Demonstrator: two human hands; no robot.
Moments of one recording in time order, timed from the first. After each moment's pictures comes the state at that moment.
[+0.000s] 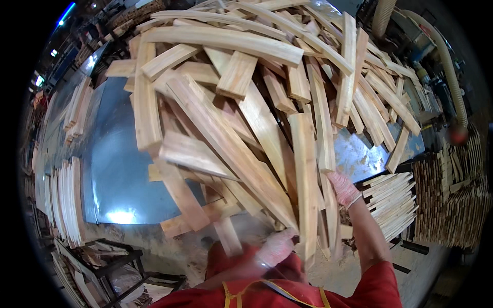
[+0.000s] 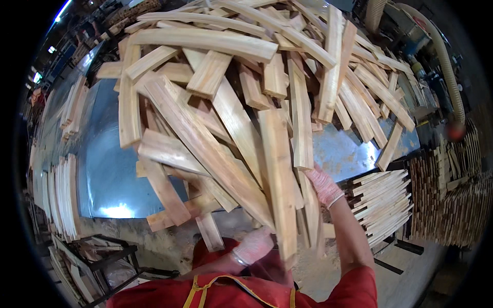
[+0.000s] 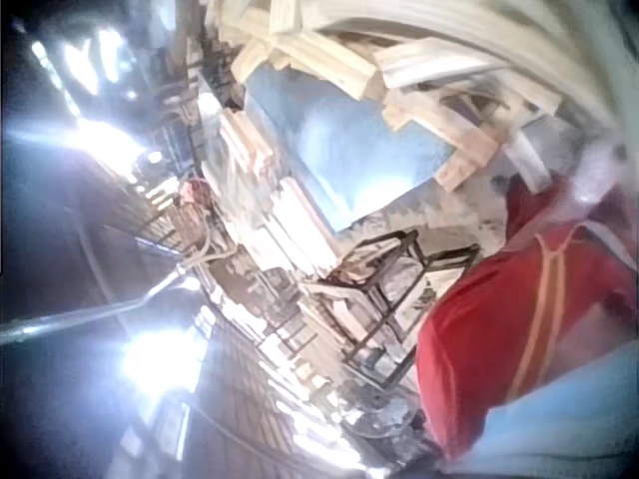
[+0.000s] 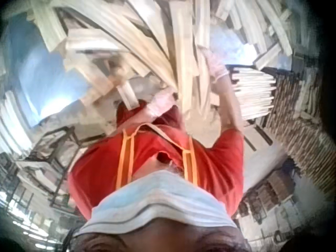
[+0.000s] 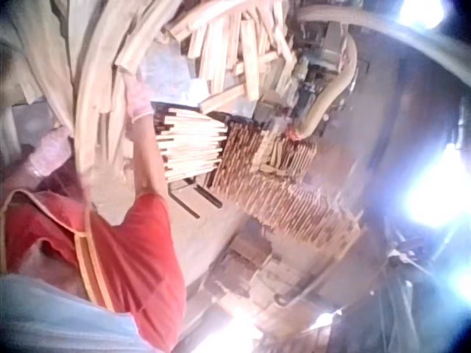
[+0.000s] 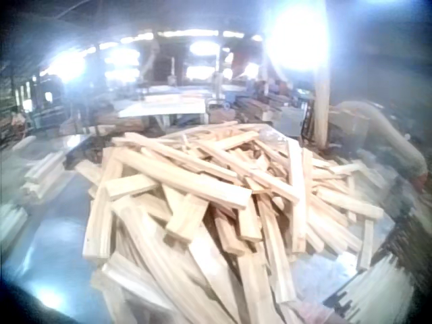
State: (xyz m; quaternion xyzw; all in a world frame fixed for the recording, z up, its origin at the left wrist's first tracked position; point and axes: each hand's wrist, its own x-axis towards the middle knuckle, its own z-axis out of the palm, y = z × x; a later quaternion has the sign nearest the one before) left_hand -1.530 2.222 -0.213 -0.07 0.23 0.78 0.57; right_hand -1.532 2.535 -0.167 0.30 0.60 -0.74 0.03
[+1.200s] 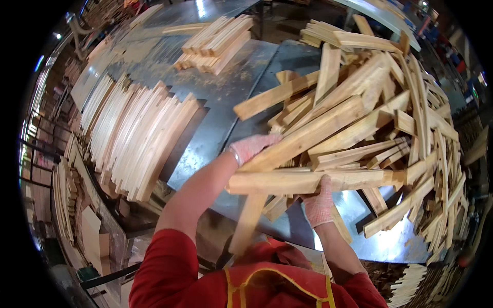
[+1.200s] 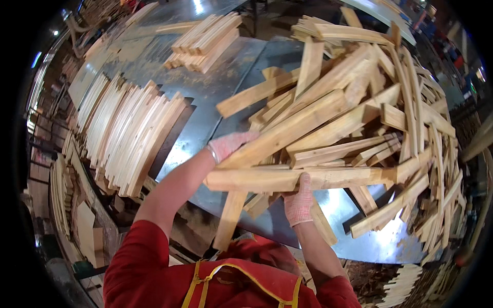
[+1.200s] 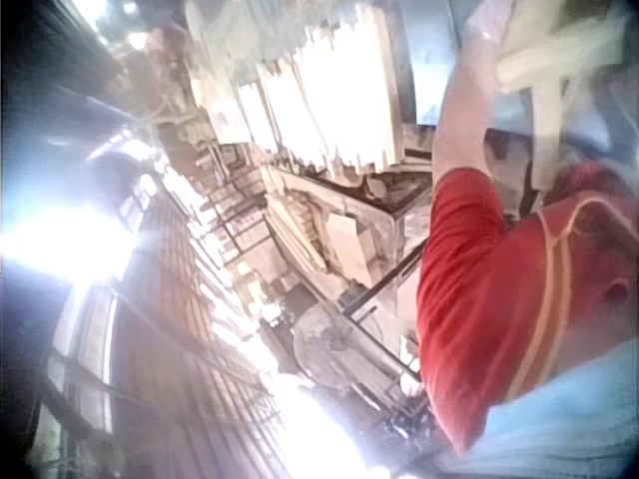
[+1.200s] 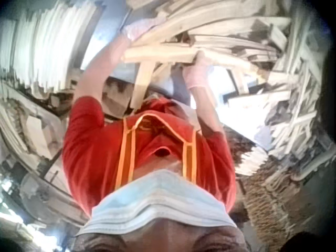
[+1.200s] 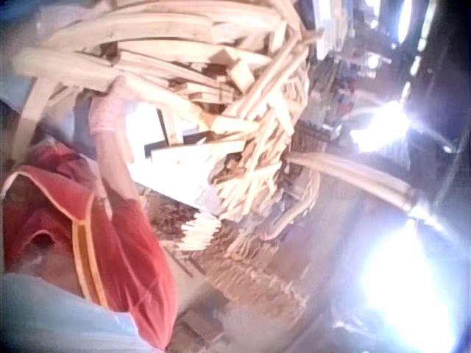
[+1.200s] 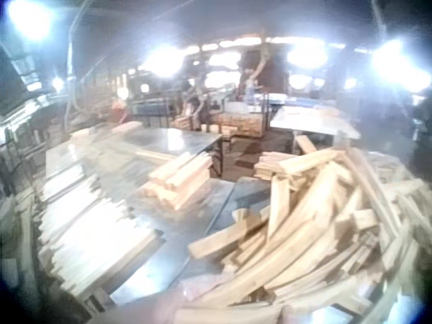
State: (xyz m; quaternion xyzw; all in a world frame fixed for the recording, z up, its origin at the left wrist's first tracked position) left_hand -2.143 1.670 -0.095 -0.06 0.59 0.68 0.43; right_hand -1.963 1.895 -0.135 0.30 0.31 -0.90 -0.02
